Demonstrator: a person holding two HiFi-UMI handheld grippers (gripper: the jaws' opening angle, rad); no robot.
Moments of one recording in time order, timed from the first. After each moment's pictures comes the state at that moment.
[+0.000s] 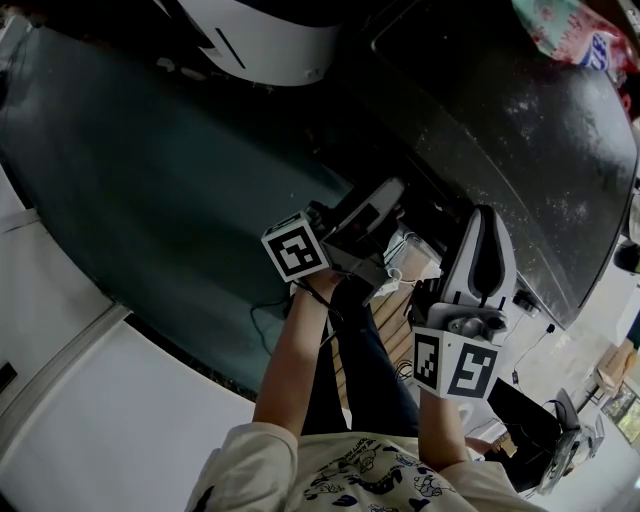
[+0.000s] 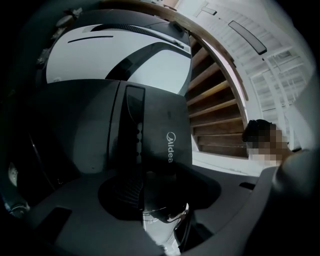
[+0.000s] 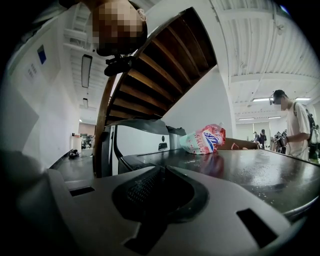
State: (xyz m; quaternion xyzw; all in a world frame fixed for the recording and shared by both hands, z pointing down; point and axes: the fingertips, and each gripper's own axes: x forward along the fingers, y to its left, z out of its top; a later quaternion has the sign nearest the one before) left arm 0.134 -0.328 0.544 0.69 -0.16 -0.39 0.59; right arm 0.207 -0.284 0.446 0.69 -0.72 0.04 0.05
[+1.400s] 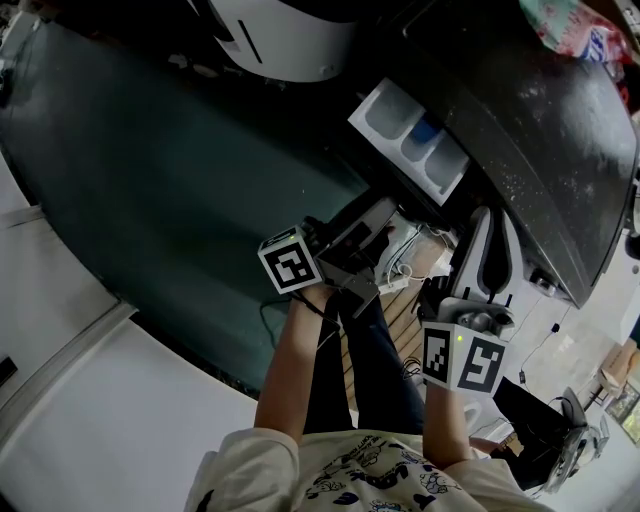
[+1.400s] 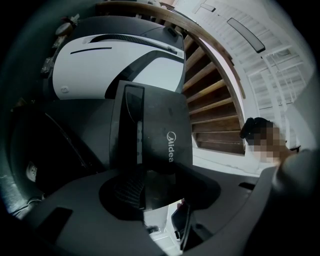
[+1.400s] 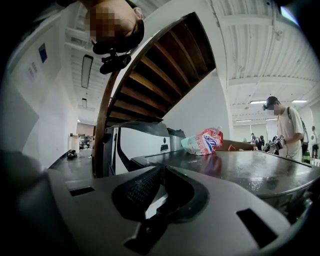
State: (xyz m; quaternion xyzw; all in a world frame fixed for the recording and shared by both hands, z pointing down) left arm 0.080 -0.259 0.543 0.70 -0.15 -0.37 0.59; right arm 0.173 -0.240 0.436 0.70 -0.71 0.04 0.05
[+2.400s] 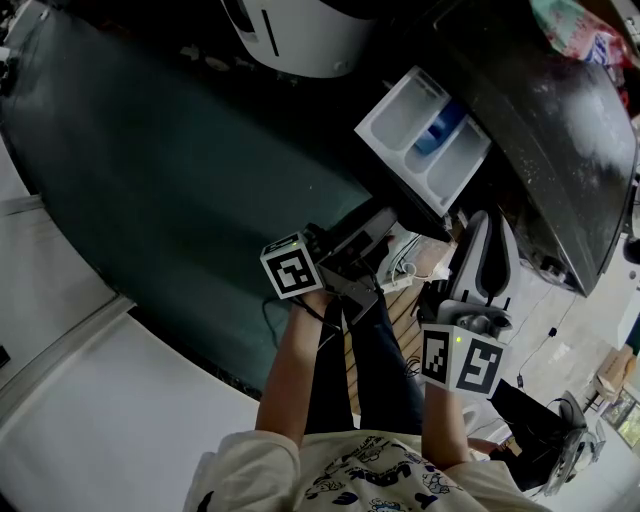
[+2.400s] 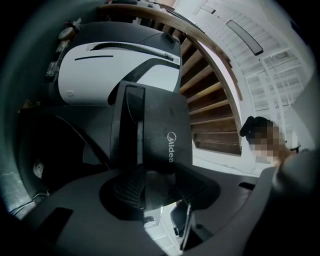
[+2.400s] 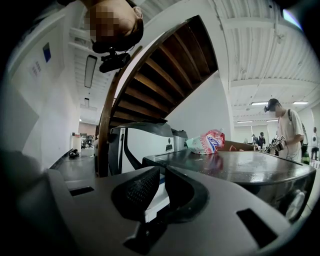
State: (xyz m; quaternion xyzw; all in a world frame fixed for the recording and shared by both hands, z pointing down) left arm 0.040 -0.209 0.537 0.70 -0.15 -0.37 0.59; right arm 0.131 -0.199 0.431 0.69 -0.72 0.04 0.05
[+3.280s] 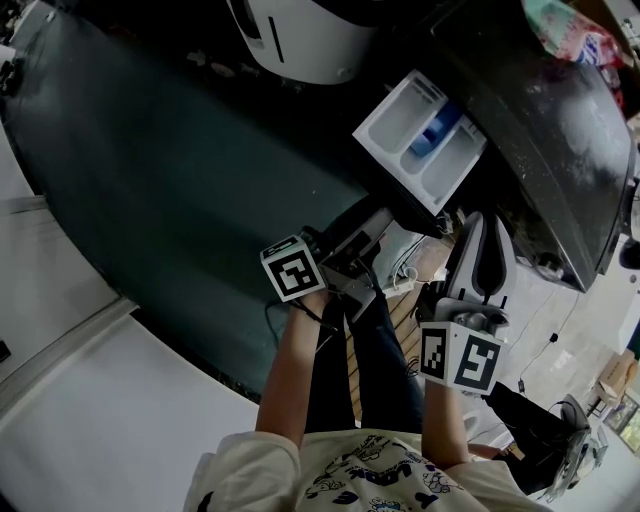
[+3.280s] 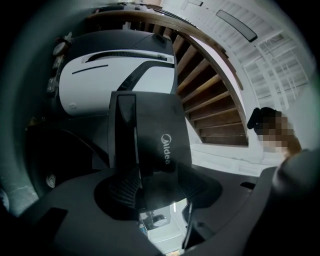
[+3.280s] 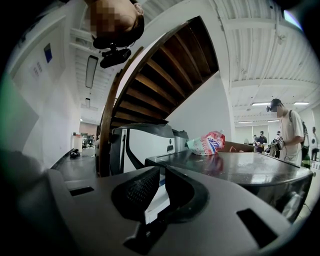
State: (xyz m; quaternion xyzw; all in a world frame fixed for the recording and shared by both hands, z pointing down) left arm 0.026 -0.194 0.537 0.72 -0.20 -0.34 0.58; right arm 0.121 -0.180 0.421 0.69 -0.72 0.03 0.05
